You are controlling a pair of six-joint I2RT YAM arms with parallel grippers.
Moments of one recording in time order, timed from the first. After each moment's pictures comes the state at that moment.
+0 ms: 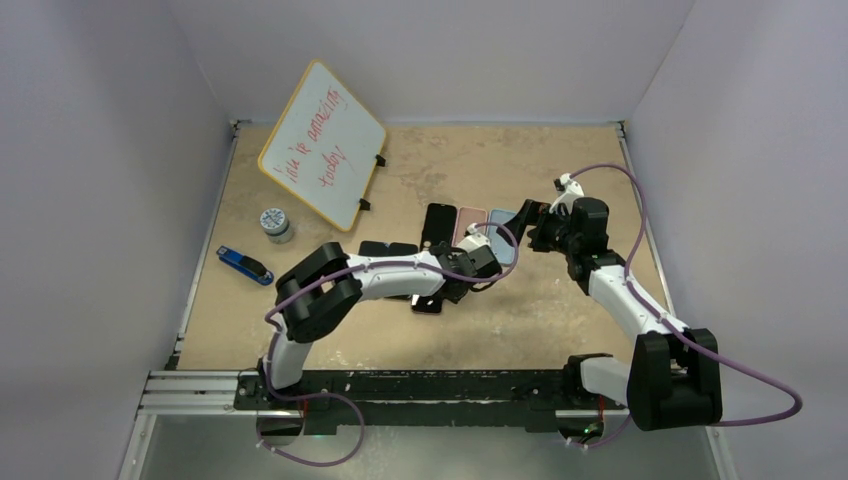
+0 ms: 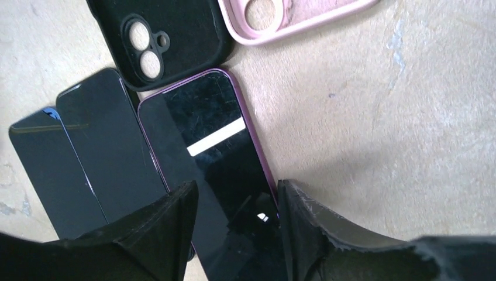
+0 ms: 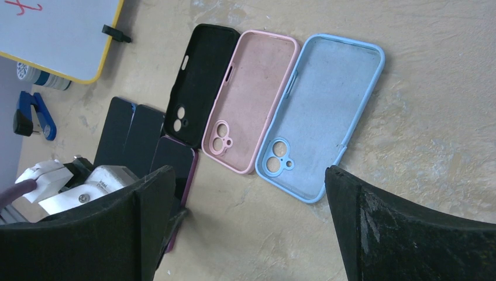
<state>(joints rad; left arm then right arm) -1.10 2.01 1.38 -0.62 -0.58 -0.45 0.08 1.19 0.60 0.06 -0.44 0.39</state>
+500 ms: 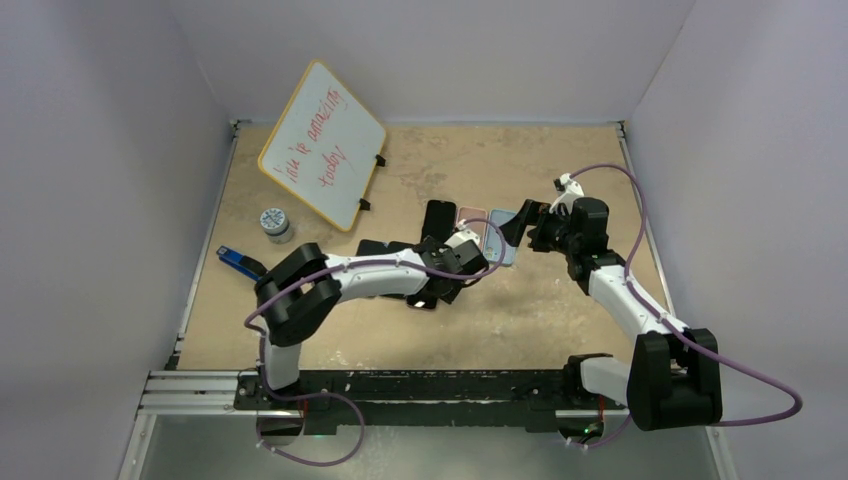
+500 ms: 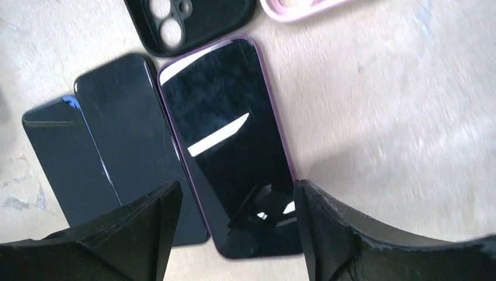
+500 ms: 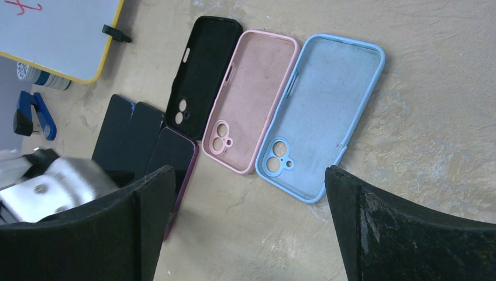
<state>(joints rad) -1.06 1.94 1.31 -0.58 -0.56 -0.41 0.08 1.19 0.60 0.06 -0.44 0.39</state>
